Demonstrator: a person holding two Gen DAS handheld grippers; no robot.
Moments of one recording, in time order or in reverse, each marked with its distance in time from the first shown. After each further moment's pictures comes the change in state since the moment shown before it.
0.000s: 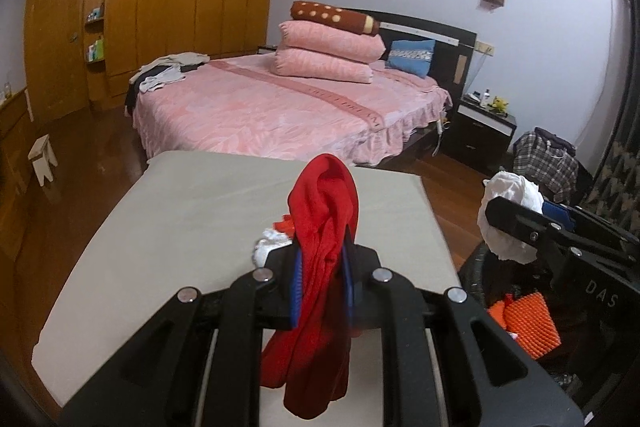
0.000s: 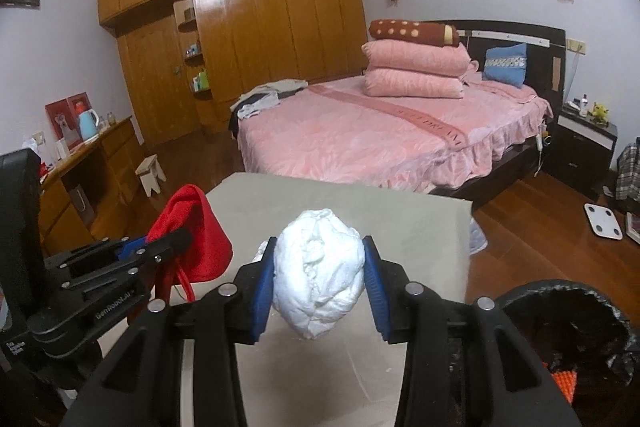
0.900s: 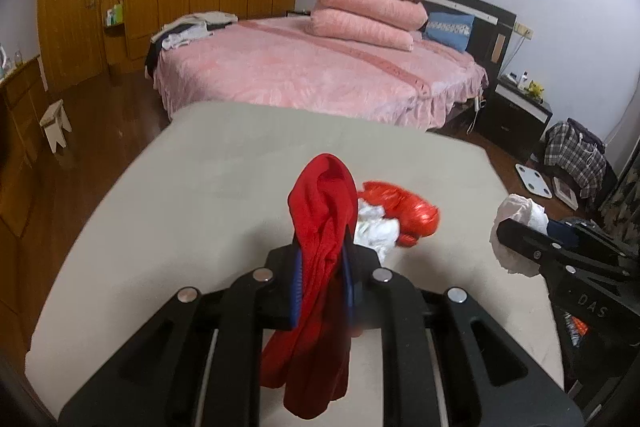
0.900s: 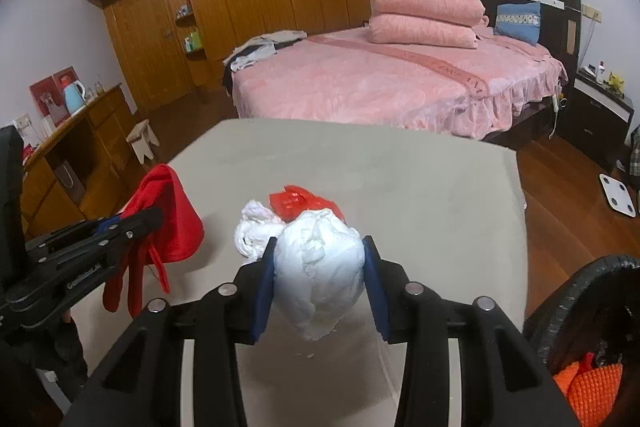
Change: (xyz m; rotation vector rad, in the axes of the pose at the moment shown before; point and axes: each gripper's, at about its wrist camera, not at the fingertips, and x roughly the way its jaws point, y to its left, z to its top) left arm 0.072 0.086 -0.018 -0.062 0.114 0.081; right arm 0.111 0.024 -0.029 0.020 0.167 0.011
